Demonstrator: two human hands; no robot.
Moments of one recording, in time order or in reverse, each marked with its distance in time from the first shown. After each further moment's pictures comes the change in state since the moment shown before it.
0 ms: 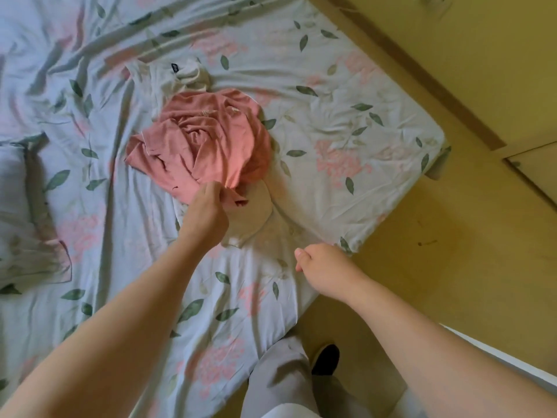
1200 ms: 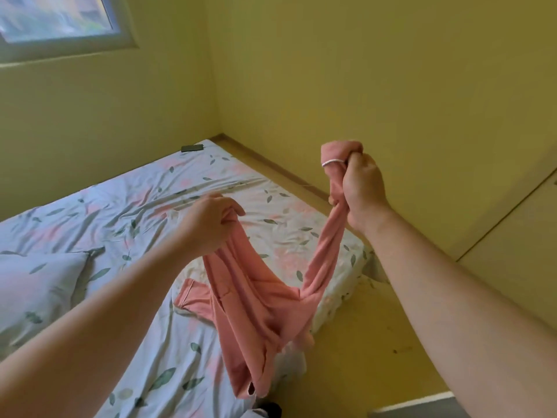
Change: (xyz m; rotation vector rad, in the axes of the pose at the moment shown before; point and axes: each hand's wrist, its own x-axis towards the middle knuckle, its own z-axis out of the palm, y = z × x) left_hand -0.210 0.312 -0.182 0.112 0.193 0.381; right_hand -0.326 0.048 -0.193 1.058 0.893 -0.610
